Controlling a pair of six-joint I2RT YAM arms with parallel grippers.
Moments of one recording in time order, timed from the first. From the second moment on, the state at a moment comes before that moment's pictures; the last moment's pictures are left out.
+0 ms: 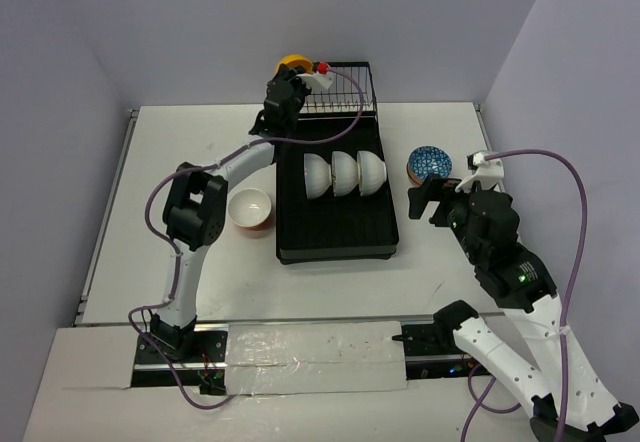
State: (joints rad) left arm -0.51 2.22 1.82 0.55 -0.38 0.91; right arm 0.44 0.61 0.93 -0.63 0.30 0.34
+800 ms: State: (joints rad) left arm -0.57 2.23 1.60 0.73 -0.40 1.01; right arm 0.44 0.55 0.90 -0.64 0.29 0.31
